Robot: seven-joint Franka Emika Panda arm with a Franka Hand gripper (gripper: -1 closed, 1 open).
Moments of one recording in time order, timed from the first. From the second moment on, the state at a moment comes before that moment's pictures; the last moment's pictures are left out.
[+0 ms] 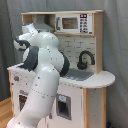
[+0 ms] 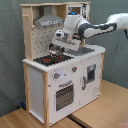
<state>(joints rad) -0.31 0.44 1.25 -1.51 -0.68 1.82 -0.40</state>
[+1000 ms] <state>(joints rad) -0.09 0.59 1.14 -1.34 -0.76 1.79 -0.39</state>
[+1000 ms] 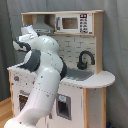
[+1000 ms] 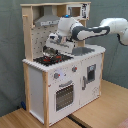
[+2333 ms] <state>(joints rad) 0.11 0.74 1.12 -1.08 -0.79 1.63 -0.34</state>
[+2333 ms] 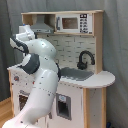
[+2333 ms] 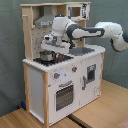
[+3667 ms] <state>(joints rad) 0.14 0.63 1.19 -1.06 -0.85 1.63 -0.26</state>
